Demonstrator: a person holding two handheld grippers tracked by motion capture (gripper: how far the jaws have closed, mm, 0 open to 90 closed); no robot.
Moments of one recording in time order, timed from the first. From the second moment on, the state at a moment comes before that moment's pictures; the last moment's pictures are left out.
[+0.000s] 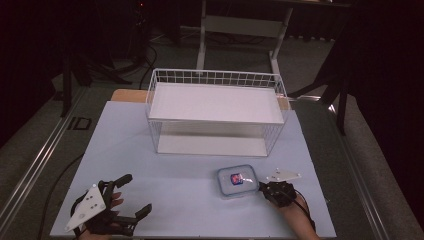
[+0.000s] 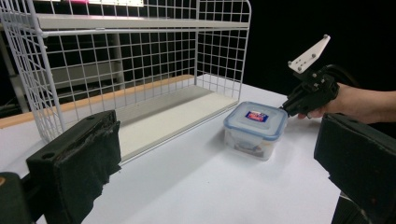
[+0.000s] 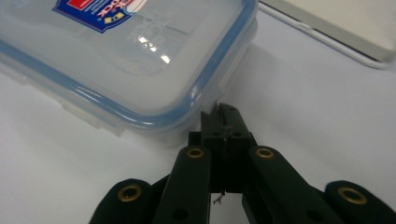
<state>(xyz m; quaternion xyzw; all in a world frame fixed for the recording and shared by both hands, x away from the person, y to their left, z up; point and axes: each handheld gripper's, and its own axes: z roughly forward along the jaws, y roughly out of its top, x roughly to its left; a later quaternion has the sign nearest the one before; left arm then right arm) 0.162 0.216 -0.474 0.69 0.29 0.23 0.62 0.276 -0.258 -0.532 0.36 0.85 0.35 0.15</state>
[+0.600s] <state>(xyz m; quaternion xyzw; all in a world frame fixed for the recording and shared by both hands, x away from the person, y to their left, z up) 0.161 0.211 -0.476 0.70 0.28 0.22 0.61 0.271 -0.203 -0.534 0.31 0.87 0.36 0.14</state>
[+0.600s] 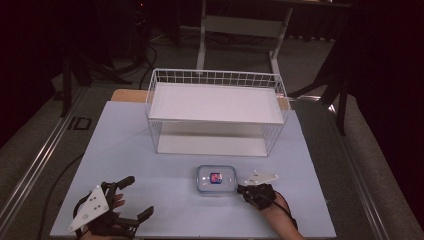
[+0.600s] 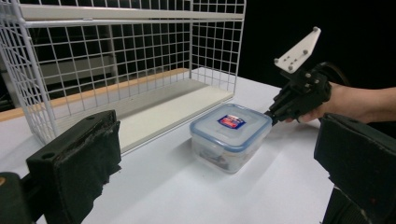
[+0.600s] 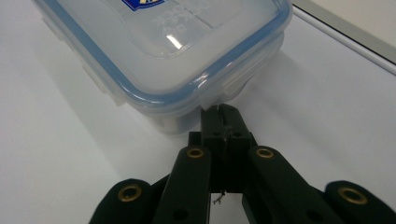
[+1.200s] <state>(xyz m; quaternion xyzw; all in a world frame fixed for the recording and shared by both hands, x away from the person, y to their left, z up) 0.161 0.211 -0.478 0.71 0.28 0.21 0.61 0.282 -0.180 -0.537 0.30 0.87 0.37 0.14</state>
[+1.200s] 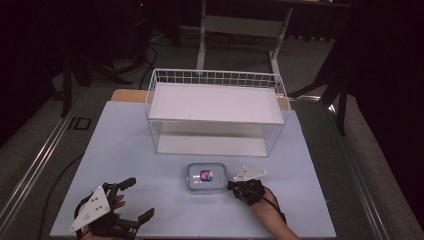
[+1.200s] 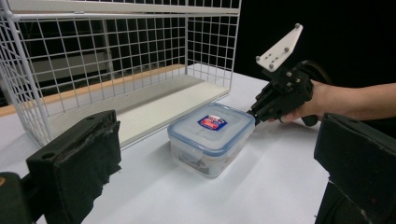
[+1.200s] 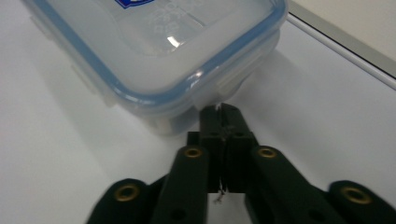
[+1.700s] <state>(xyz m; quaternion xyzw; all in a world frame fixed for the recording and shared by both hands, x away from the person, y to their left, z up) 0.174 0.199 -0.477 0.74 0.28 0.17 0.59 0.253 -0.204 -0.484 0.31 0.83 0.44 0.16</state>
